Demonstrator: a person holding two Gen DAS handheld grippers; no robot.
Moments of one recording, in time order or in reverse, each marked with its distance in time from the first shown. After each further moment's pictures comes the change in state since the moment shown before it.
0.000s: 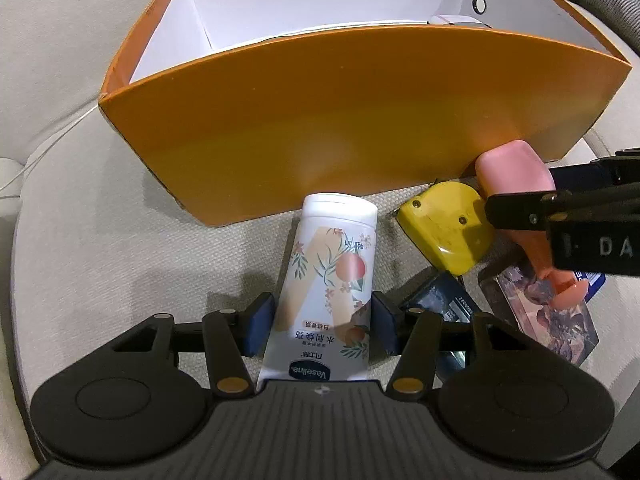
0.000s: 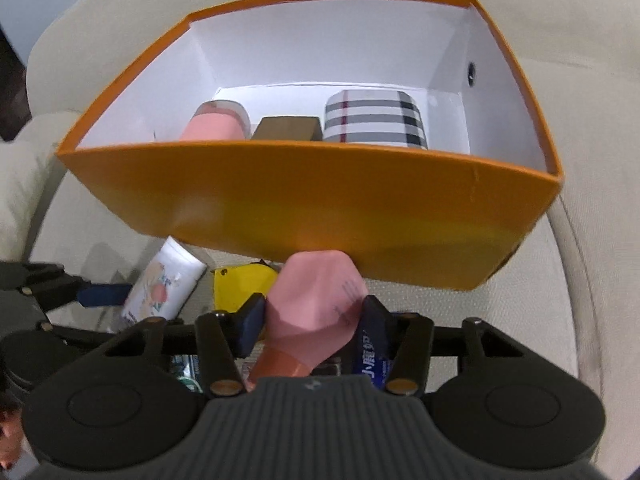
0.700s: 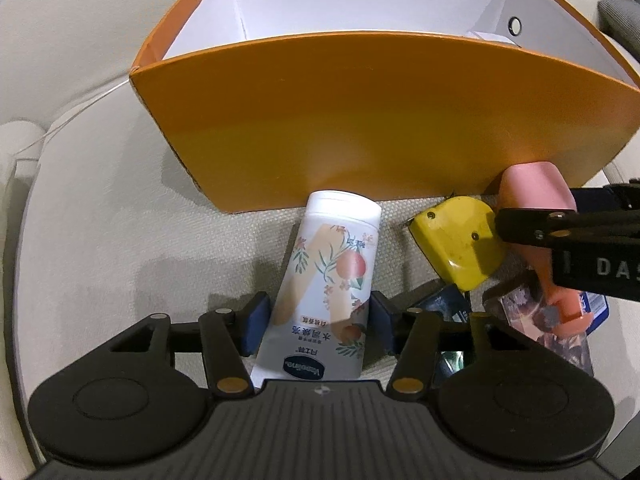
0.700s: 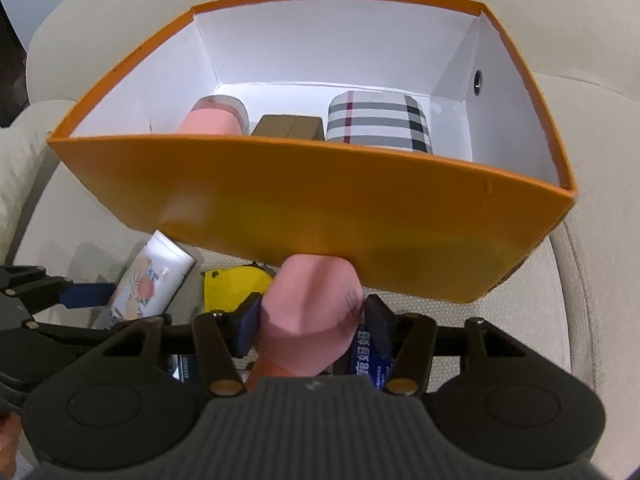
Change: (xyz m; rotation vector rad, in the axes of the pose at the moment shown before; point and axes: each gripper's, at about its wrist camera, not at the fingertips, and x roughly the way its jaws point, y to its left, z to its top) left arm -0.006 0.009 -0.005 -0.130 -0.008 0.039; right arm -0.001 -0.002 -0.001 -0.016 -0.015 -0.006
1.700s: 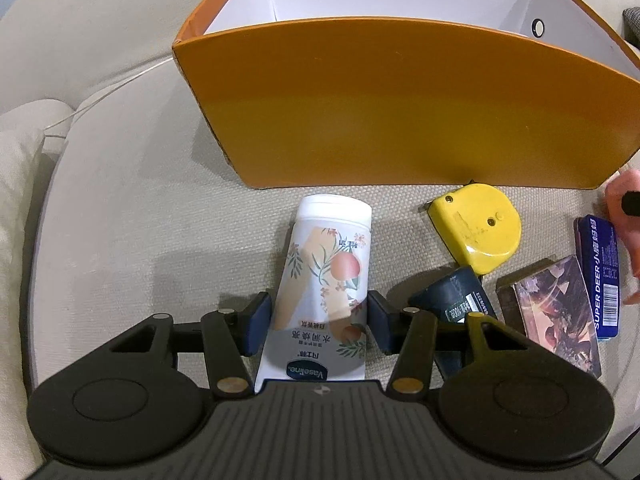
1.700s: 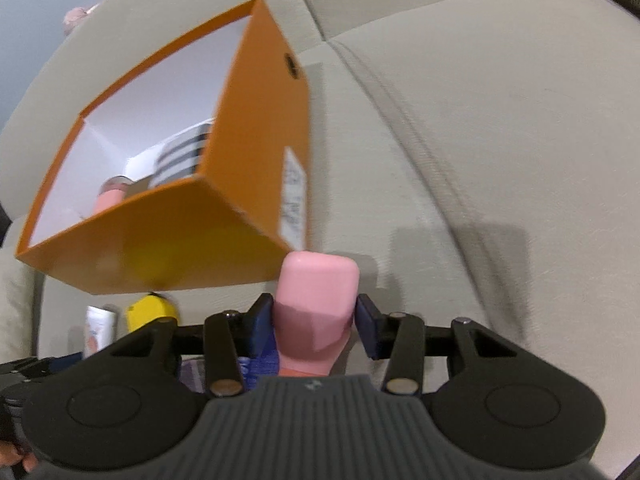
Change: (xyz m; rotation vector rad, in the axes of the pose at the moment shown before) left arm -0.006 0.000 -0.017 -0.050 0.011 0.067; right arm -0.022 -0.136 -0.019 0.332 0.003 0.014
